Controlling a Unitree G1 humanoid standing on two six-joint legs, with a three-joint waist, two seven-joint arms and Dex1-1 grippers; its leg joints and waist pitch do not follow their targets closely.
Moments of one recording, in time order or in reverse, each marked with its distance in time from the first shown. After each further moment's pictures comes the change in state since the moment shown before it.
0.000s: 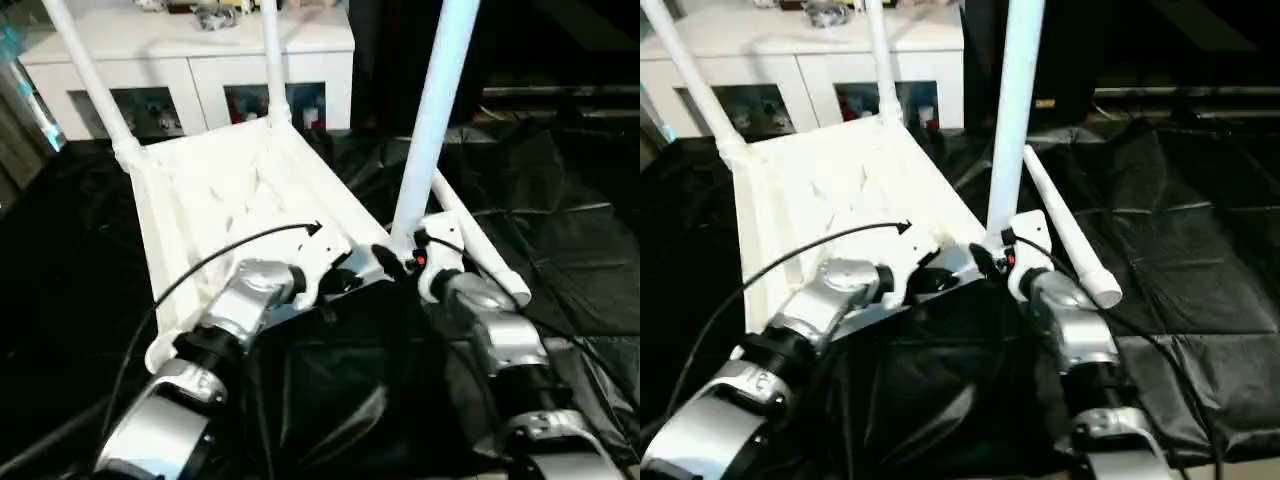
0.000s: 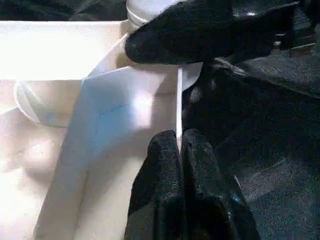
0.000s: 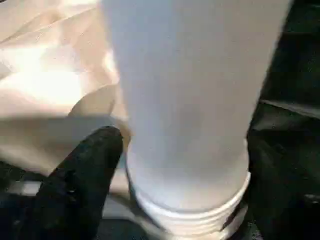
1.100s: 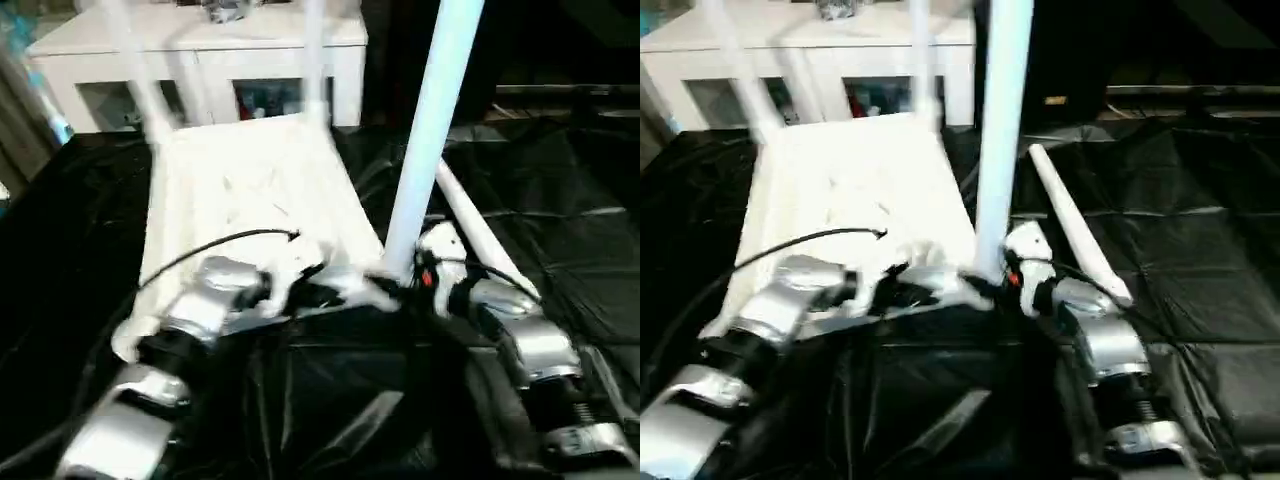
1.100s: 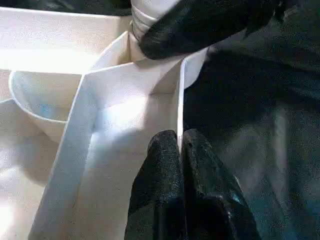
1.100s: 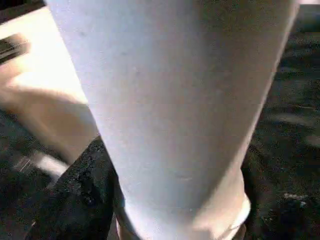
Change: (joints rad) left arm 0.012 0.041 0.002 -0.019 -0.029 0.008 -0.104; right arm 0.028 -0.014 0.007 -0.035 0.024 -0.004 0.053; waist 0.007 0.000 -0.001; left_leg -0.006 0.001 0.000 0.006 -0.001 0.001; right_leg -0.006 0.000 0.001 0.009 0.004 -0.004
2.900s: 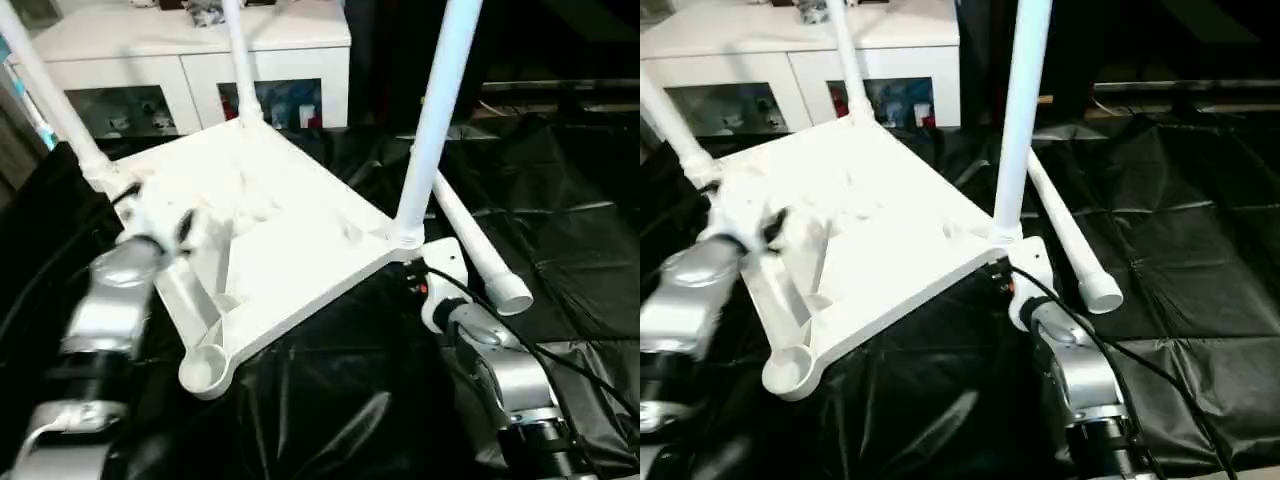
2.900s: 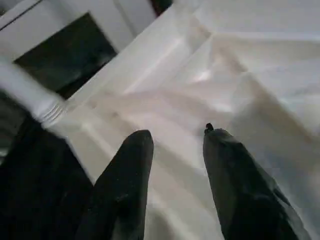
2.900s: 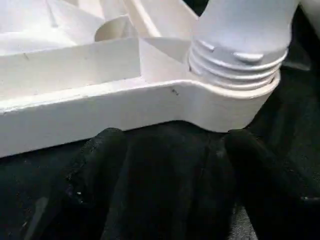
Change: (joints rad) left arm 0.189 0.247 0.349 -0.318 0.131 0.160 0.732; right arm 0.185 0.064 0.044 -0.306 -0.093 0.201 -0.326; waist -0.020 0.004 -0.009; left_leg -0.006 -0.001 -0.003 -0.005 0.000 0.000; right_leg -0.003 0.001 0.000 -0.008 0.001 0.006
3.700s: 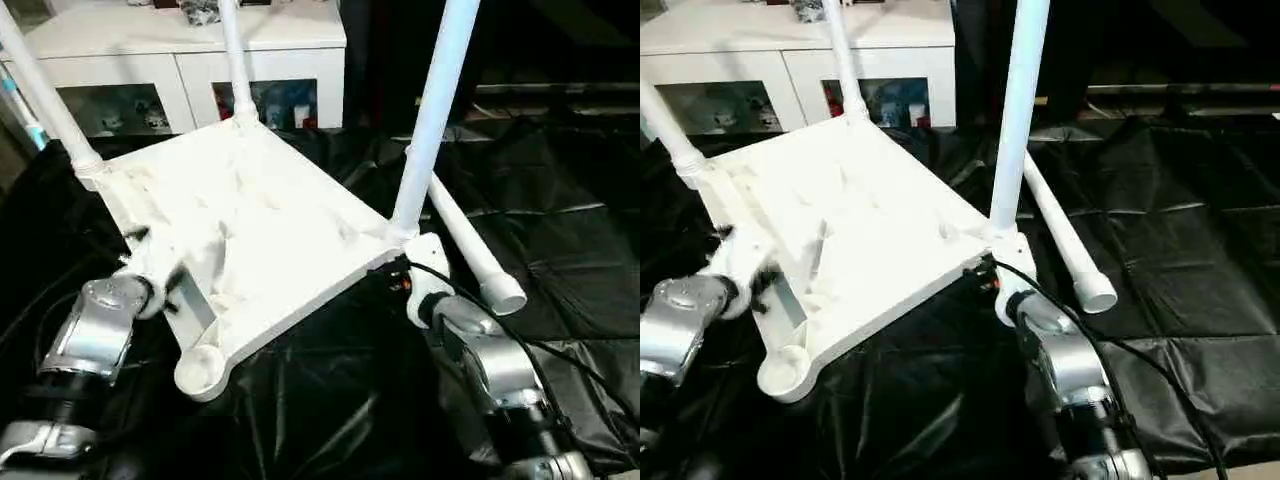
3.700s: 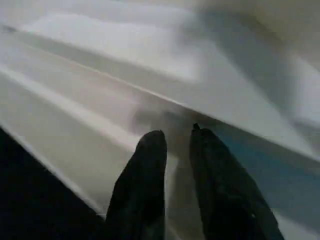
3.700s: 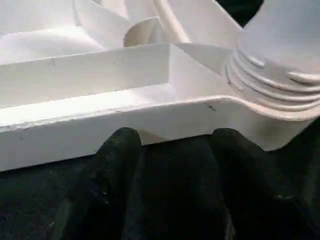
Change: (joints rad) left arm 0.079 0.110 -0.192 -0.053 0.018 0.237 -0.284; right arm -0.083 0.015 0.028 0.104 0.014 0.003 0.049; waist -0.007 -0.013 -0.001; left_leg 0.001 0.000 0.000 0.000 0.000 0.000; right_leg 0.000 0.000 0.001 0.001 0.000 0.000
